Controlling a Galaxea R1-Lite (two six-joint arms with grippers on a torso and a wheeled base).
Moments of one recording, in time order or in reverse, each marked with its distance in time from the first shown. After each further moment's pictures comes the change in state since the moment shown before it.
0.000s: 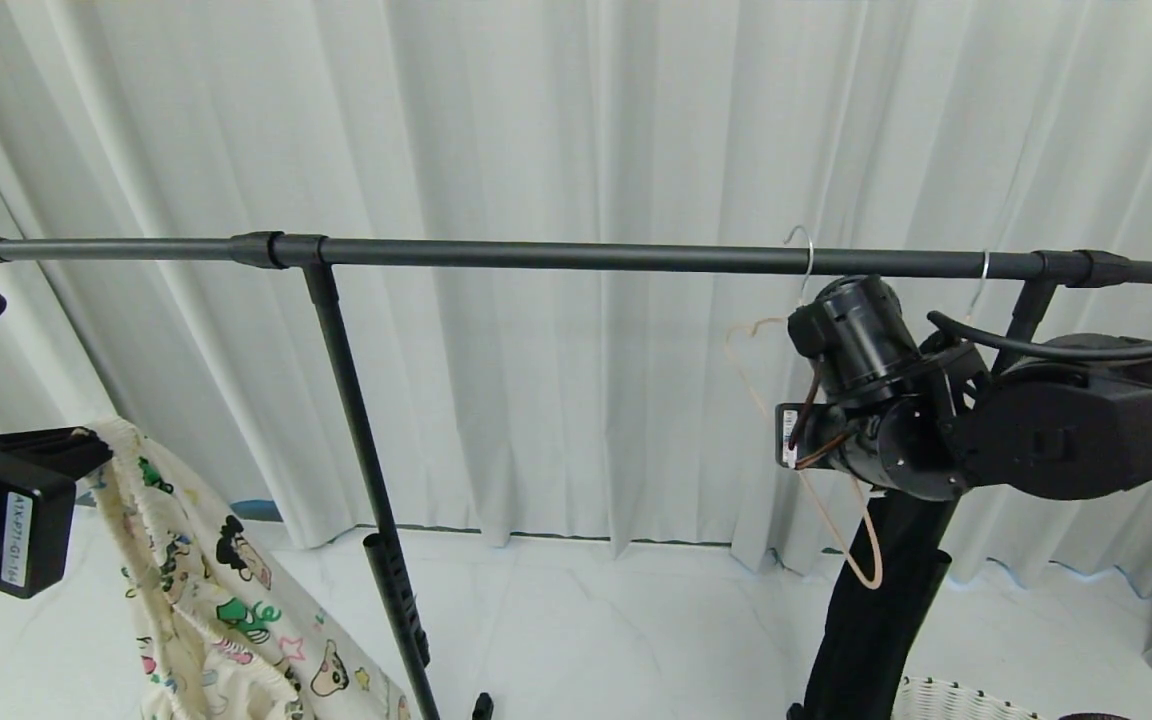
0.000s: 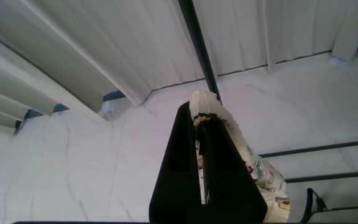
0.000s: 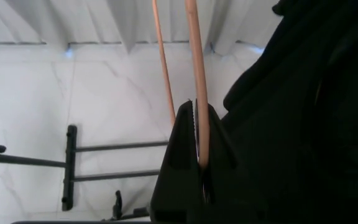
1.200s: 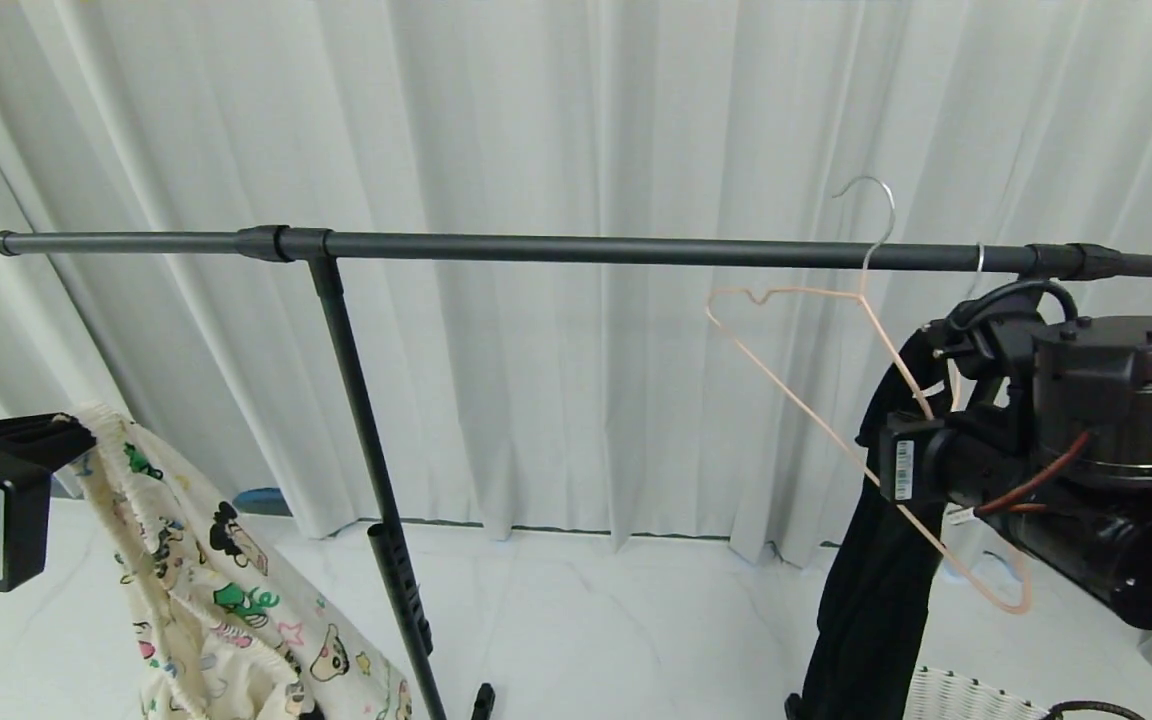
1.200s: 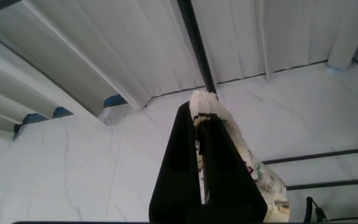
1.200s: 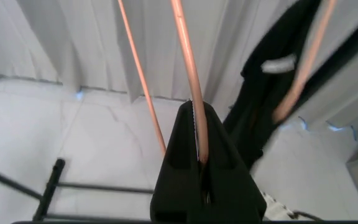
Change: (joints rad) left arm -0.006 -0.030 0.000 -0.022 -0.003 0.004; right arm 0.000 -0.338 0.537 -0.598 0.020 -0.361
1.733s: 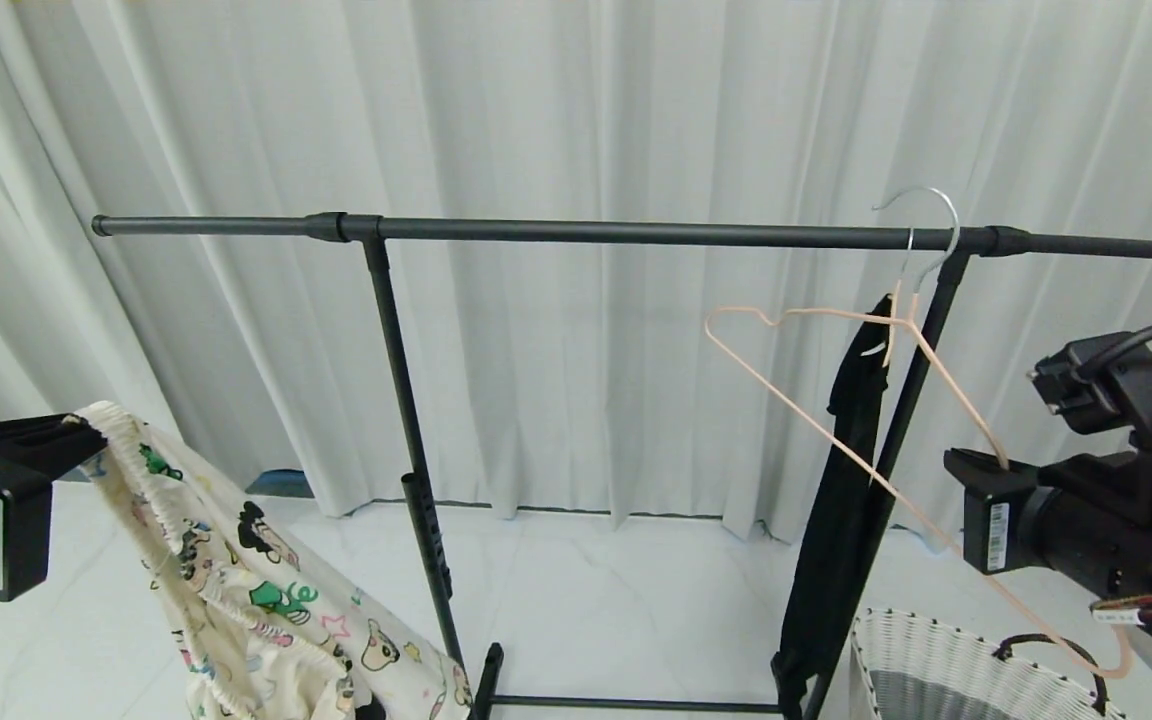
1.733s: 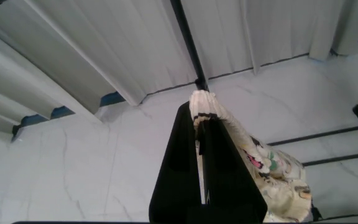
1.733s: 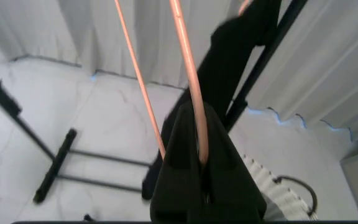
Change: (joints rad) left arm -0.047 0.002 0.001 -0.001 0.000 0.000; right arm 0.029 -0.197 0.171 0.013 0.054 -0.044
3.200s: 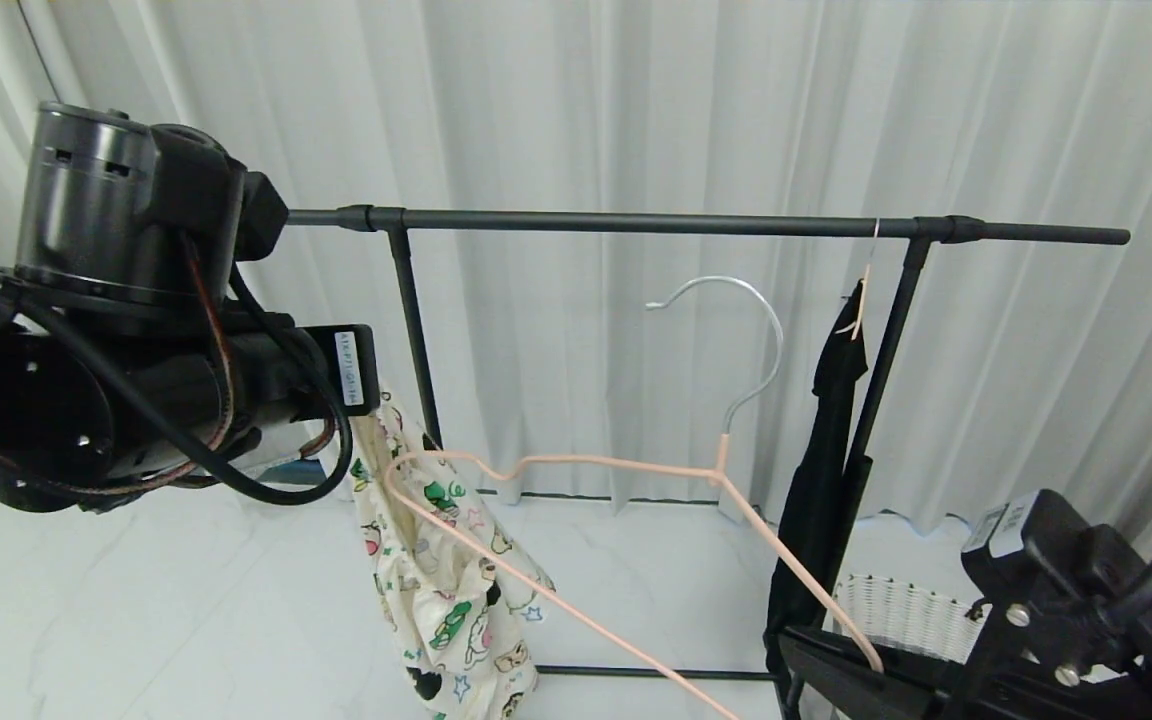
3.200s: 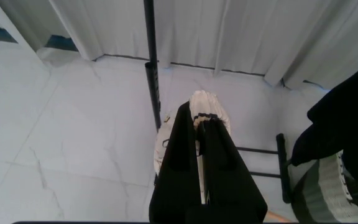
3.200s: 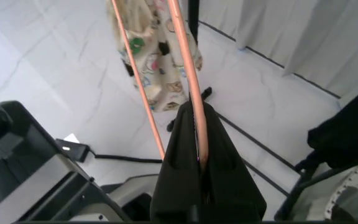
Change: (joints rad) left arm -0.183 0.478 -0.286 -0.039 0.217 -0.551; right arm 0.531 0.019 0.030 -0.017 0.132 0.199
